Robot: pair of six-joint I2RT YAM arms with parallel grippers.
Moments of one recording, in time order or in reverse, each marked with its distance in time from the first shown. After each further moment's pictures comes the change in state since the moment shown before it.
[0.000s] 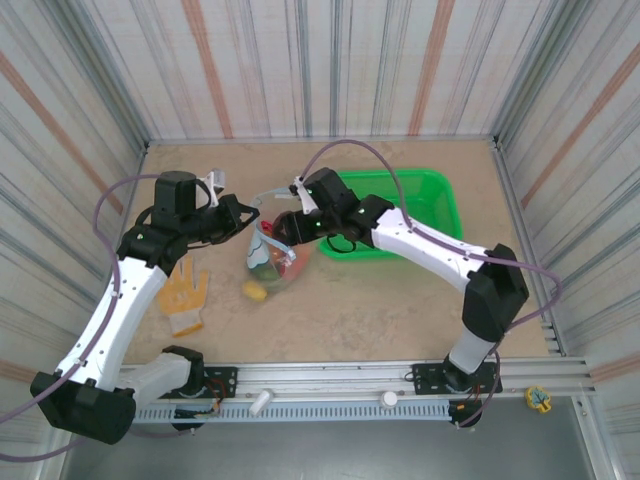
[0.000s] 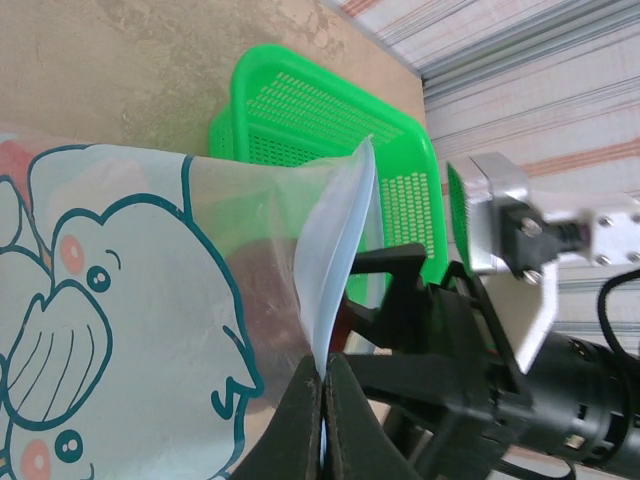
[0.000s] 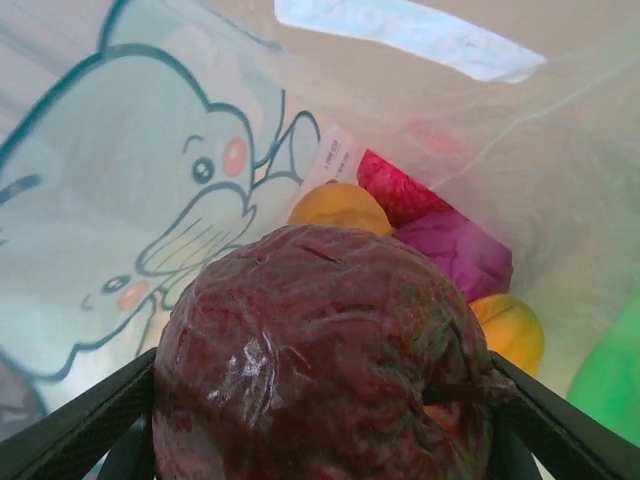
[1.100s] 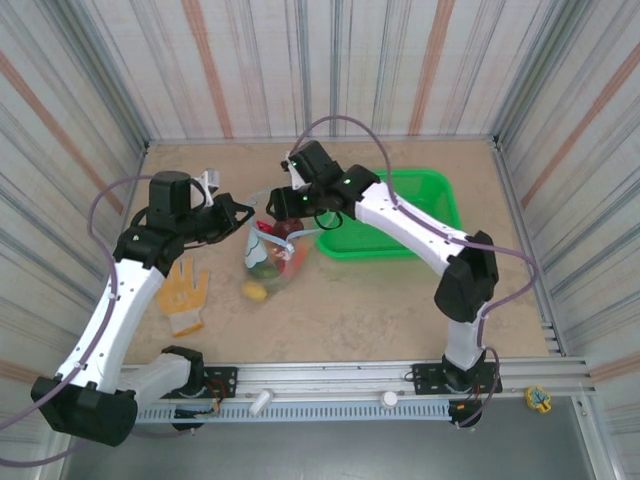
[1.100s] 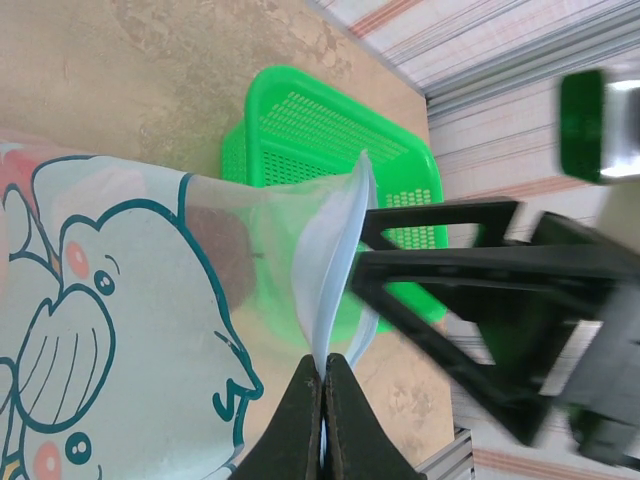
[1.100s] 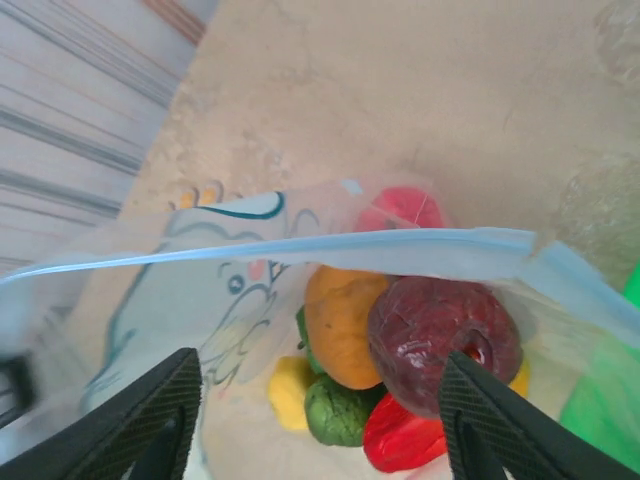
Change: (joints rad) left arm 0.037 -0.022 0.000 -0.014 -0.001 0.001; right arm -0.050 0.084 0.362 -0.264 -0.010 0.084
